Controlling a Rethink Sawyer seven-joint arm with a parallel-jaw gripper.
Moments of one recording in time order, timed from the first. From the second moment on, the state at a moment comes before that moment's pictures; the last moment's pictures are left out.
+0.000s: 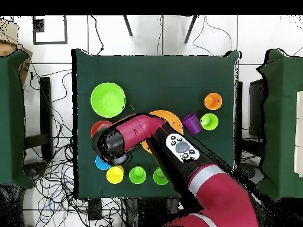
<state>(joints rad) -0.49 -0.63 0.69 1.88 -0.56 0.87 1.77</state>
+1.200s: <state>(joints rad) -0.46 -0.63 0.67 1.90 -0.60 0.82 1.77</state>
